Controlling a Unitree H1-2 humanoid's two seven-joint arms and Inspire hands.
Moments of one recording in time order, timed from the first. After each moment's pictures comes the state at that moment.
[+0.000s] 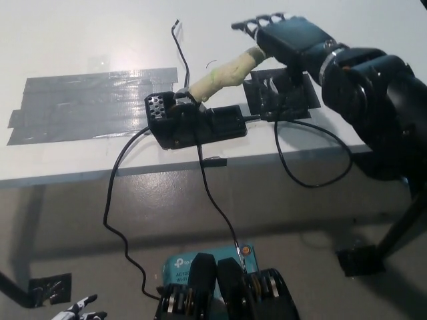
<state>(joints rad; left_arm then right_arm) 0.12 0.42 -0.06 0.00 -0.05 0.42 -0.27 -1.11 -0.45 0.76 0.22 -0.59 0.37 0.47</state>
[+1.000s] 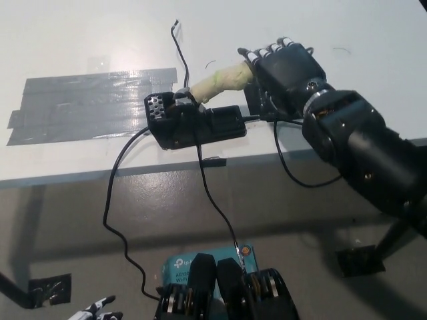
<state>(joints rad) 0.10 0.40 -0.11 0.00 -0.05 0.43 -0.29 -1.01 -0.37 0.78 0.31 -0.93 0.36 0.32</state>
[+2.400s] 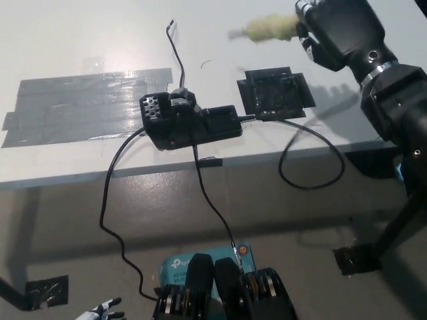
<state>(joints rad) 0.09 0.41 -0.16 -0.01 0.03 0.45 -0.29 -1.01 -0.48 0.63 0.44 -1.11 0.10 -0.10</state>
